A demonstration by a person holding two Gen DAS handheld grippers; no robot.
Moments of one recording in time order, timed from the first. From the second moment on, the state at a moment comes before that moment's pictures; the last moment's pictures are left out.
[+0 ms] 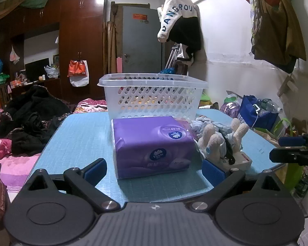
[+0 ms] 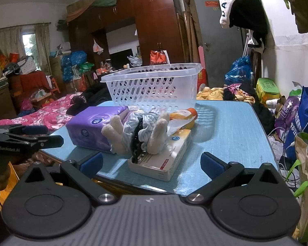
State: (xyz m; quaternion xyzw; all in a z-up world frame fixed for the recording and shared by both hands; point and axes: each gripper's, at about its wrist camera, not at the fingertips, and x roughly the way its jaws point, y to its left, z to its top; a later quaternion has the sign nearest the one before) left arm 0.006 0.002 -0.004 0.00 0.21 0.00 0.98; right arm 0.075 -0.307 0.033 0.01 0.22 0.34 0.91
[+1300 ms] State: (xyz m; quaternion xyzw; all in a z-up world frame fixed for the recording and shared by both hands) left arm 0.007 -0.001 -0.007 0.00 0.21 0.01 0.98; right arm 0.078 -0.309 0.031 0.01 0.22 0.34 0.91
